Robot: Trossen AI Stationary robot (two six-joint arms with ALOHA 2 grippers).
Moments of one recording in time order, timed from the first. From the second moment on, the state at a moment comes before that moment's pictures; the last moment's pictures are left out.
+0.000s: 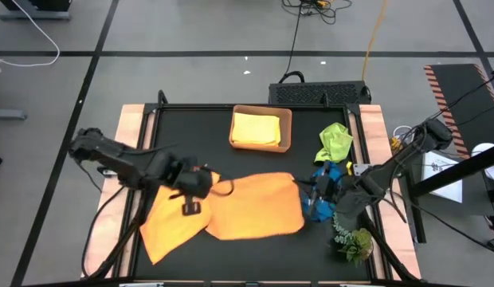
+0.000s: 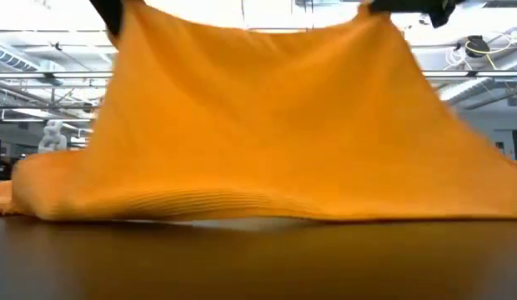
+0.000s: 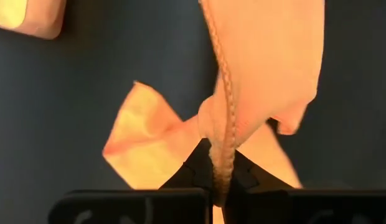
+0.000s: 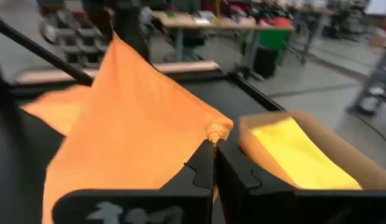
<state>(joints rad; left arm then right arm) -0.30 1.47 1.44 -1.28 -0.13 -0.44 0.64 1.09 0.68 -0.07 1.02 0.35</state>
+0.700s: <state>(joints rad) 0.07 1.78 1.44 -1.48 -0.02 -0.13 0.35 0.93 0.40 -0.21 0.92 0.51</state>
